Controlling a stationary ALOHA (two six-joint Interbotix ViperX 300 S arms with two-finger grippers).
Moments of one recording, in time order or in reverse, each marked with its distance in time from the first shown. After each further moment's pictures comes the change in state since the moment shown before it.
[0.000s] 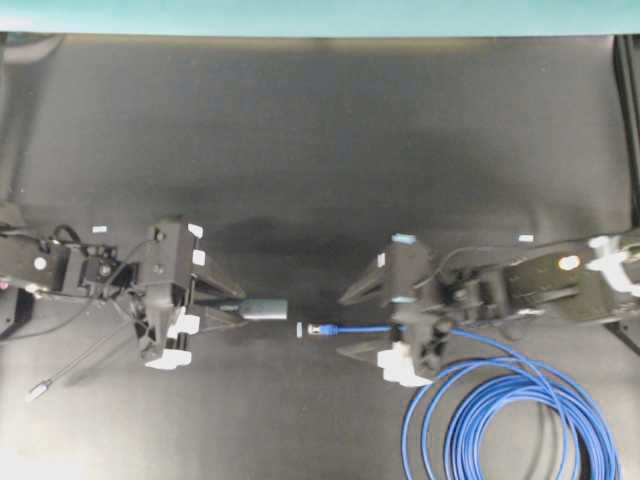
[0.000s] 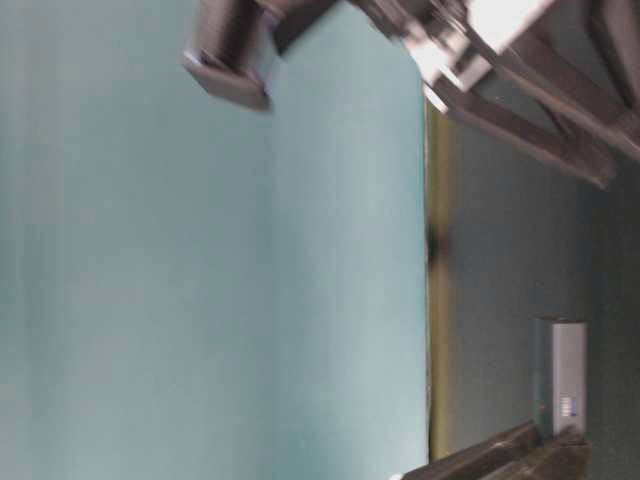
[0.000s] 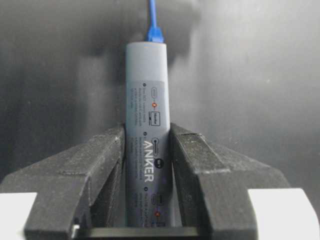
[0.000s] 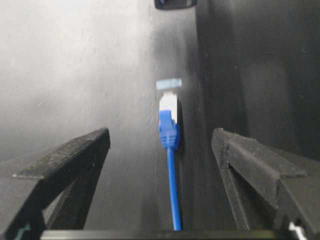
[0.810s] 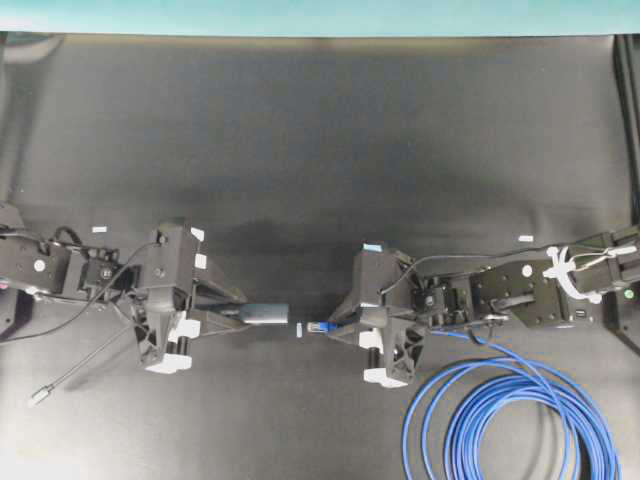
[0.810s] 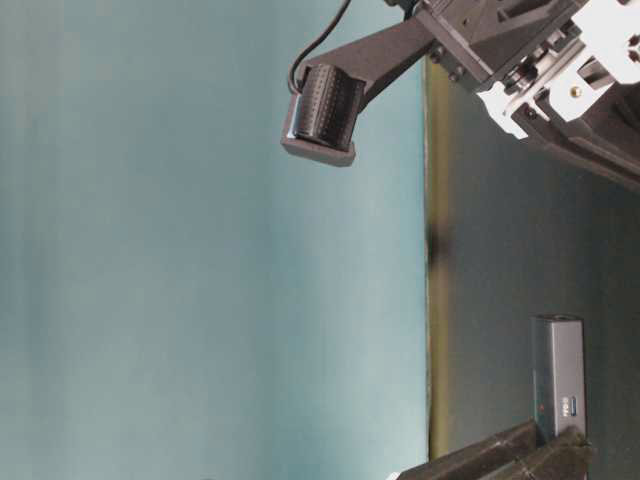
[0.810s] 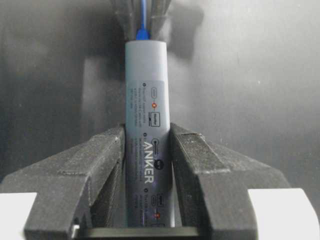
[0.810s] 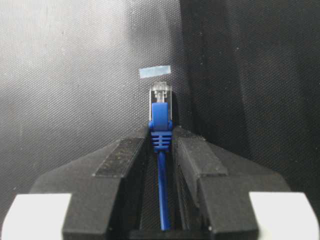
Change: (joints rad) left arm -0.017 0.000 -0.017 0.002 0.031 -0.006; right arm 0.000 0.071 -0.058 0.021 0.103 0.002
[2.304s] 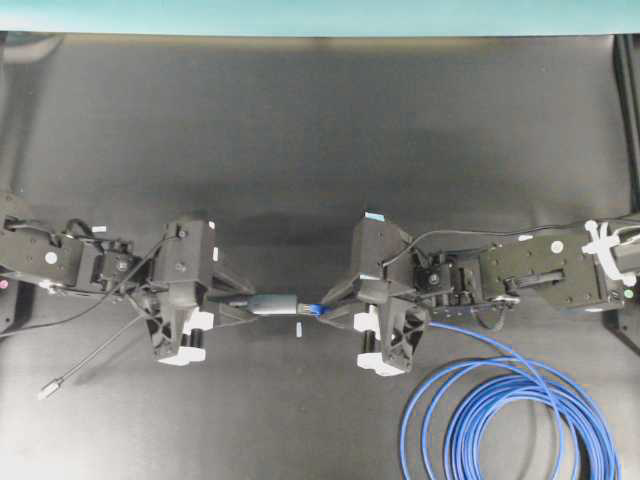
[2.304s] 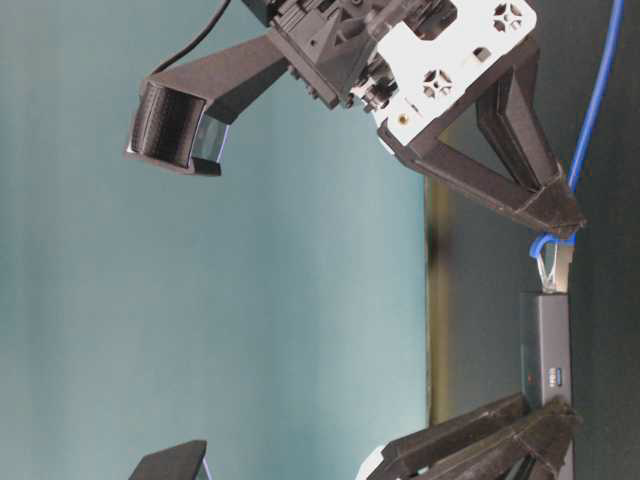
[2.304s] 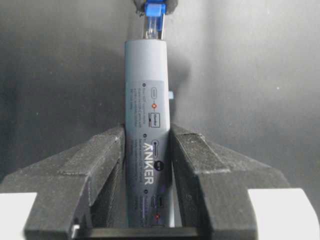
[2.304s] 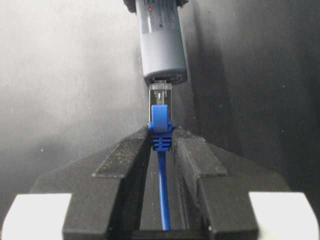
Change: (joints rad) left arm 0.025 0.018 -0.075 0.000 0.112 0.046; right arm -0.025 -0.155 -0.049 0.025 0.115 0.002
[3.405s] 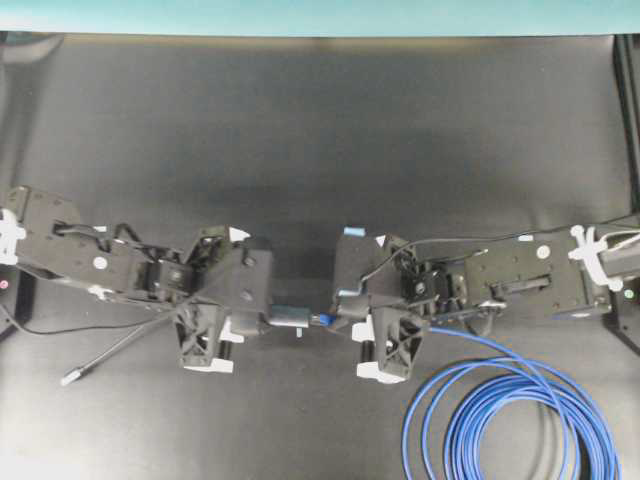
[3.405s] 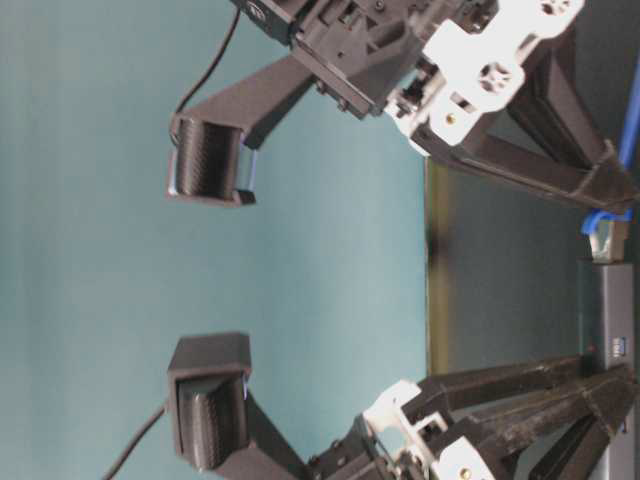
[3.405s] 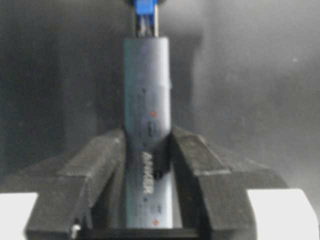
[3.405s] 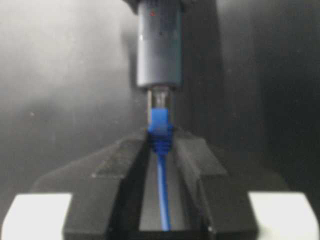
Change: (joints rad) left arm -0.014 0.100 -0.195 0.000 0.295 0.103; right arm 0.015 0.043 -0.067 -0.018 0.179 -0.008
